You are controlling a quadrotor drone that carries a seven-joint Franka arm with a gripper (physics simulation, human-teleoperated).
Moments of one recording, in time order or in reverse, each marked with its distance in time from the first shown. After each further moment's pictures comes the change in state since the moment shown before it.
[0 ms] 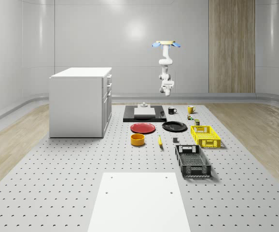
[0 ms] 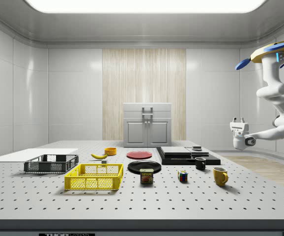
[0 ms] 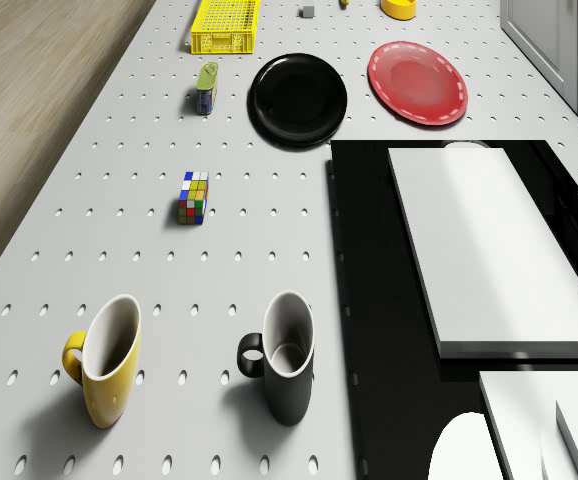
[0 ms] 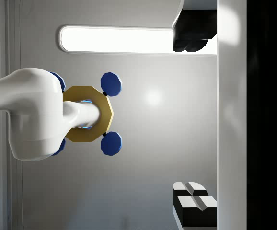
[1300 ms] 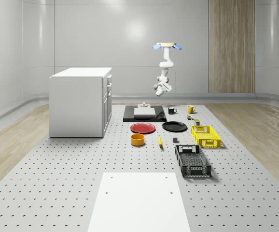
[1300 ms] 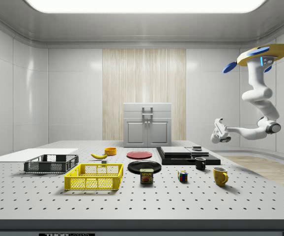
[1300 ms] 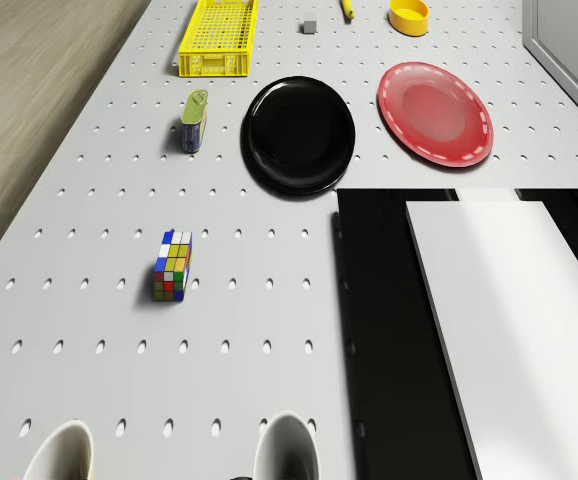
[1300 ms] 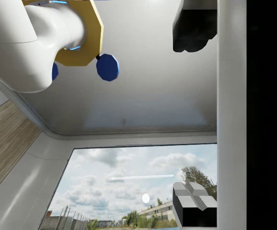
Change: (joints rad) arm -0.142 -0.046 0.431 -0.159 -0.625 0.038 0.096
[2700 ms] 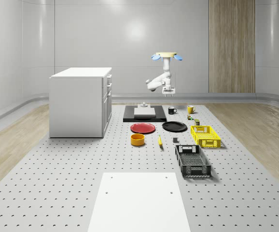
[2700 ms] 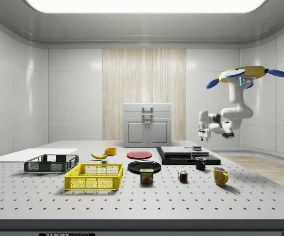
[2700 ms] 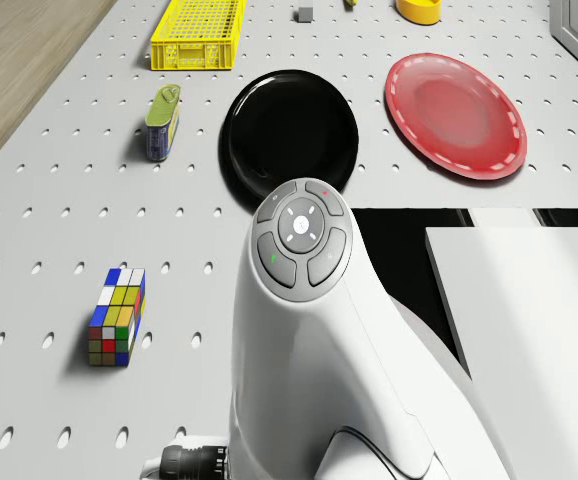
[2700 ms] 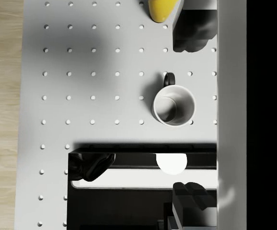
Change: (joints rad) arm -0.866 -0.301 0.808 -0.685 -1.353 -0.247 0.679
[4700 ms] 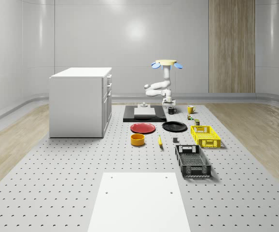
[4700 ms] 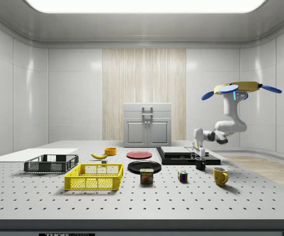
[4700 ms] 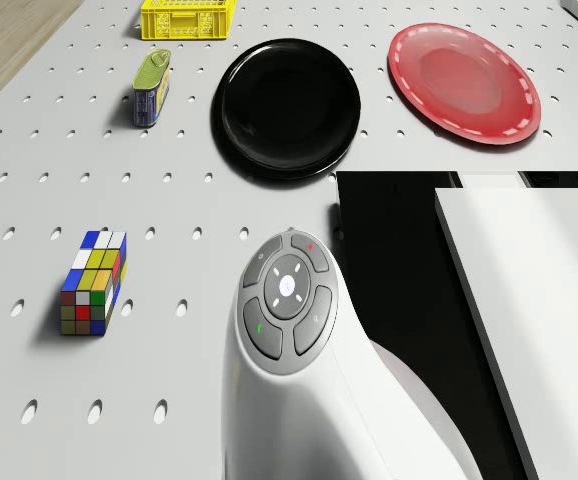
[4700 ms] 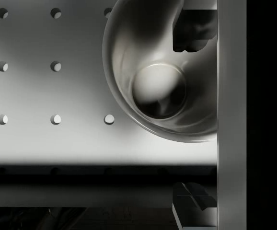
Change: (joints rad) arm -0.065 -0.223 -0.083 0.041 -0.050 0.235 0.044
